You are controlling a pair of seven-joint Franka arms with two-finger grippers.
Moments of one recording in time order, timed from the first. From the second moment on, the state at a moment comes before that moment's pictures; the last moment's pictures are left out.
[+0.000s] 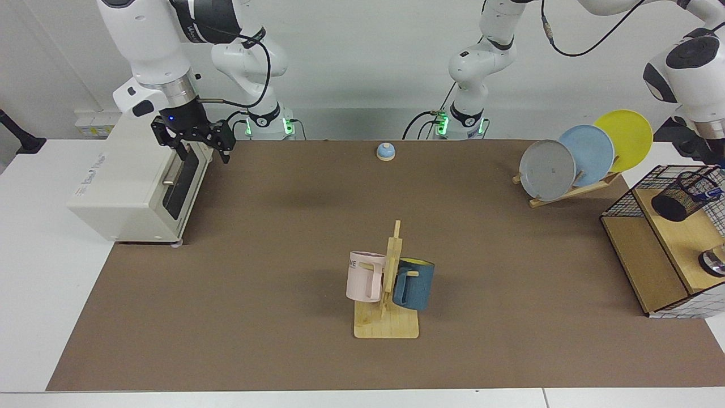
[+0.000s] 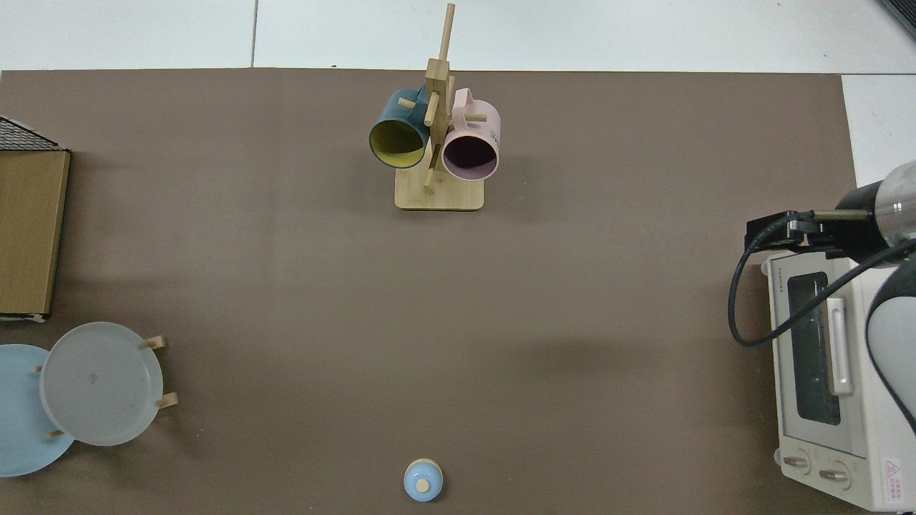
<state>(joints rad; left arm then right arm) 0.46 0.10 -0.06 -1.76 0.85 2.42 2.11 -0.14 -0.04 0.18 -1.66 -0.01 1.65 0.15</state>
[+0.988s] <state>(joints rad) 0.45 0.07 -0.19 -1.61 0.56 2.19 1.97 -0.14 -0.04 0.18 -1.66 -0.01 1.65 0.15</state>
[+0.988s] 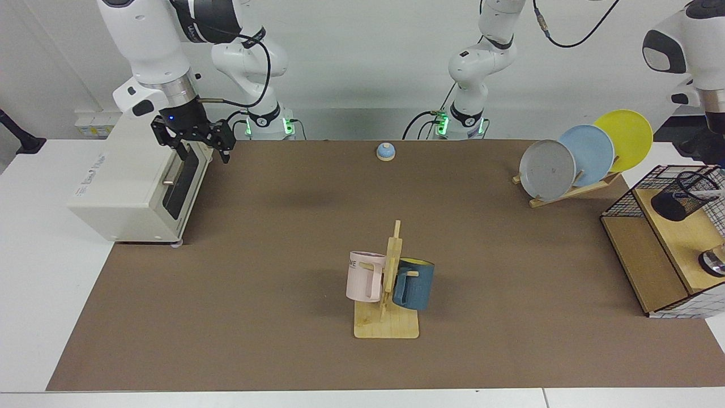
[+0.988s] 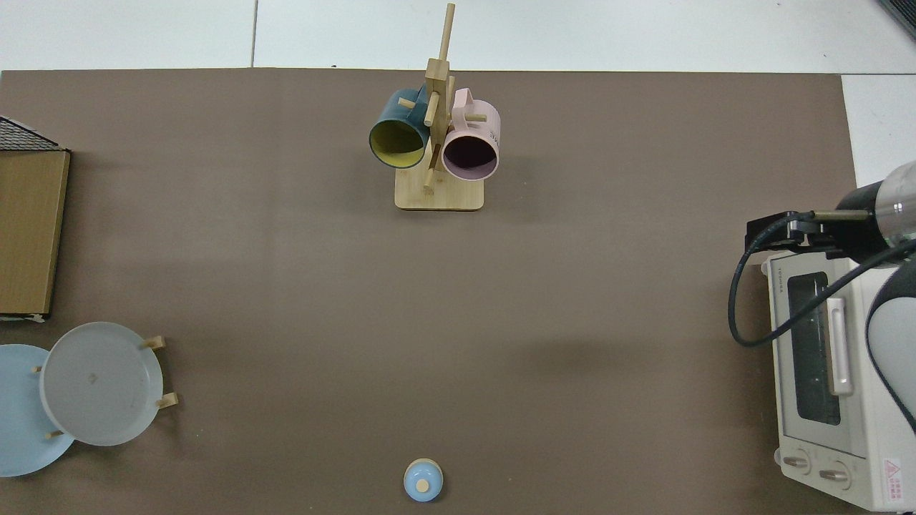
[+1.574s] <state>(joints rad) 0.45 0.05 -0.35 -1.61 0.30 1.90 1.20 -0.14 -0.04 0.18 -1.67 -0.01 1.65 0.15</state>
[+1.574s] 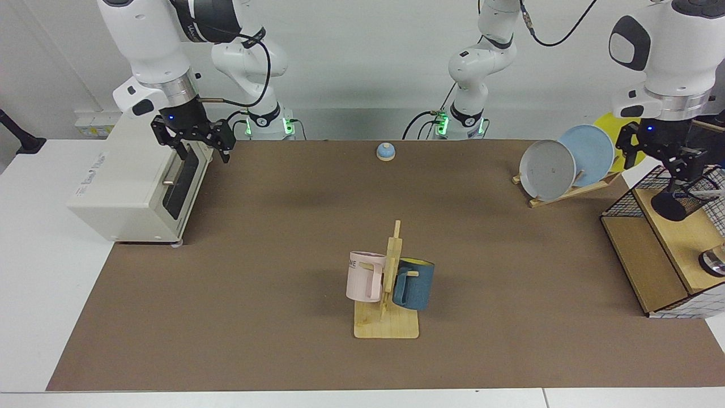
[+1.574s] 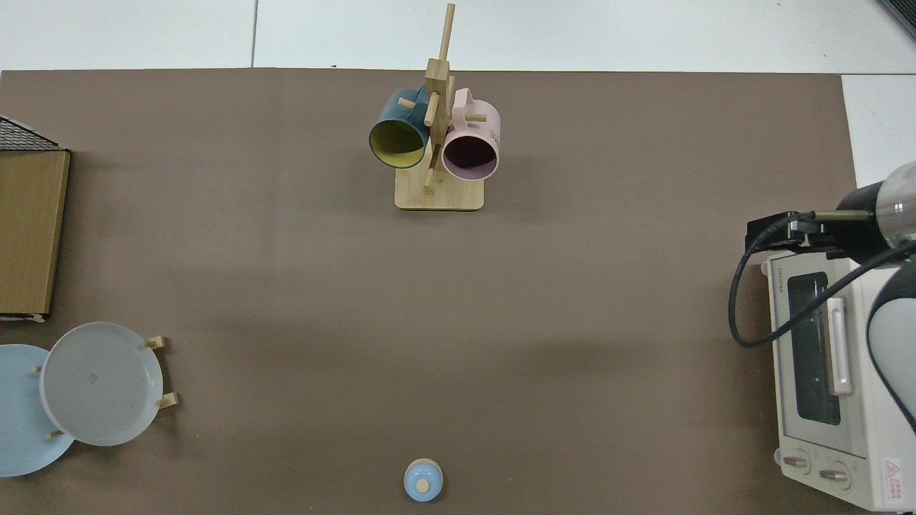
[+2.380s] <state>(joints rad) 0.45 0.03 -0.51 -1.61 0.07 1.77 0.30 -0.14 -0.04 0.18 -1.67 -0.01 1.65 0.15</state>
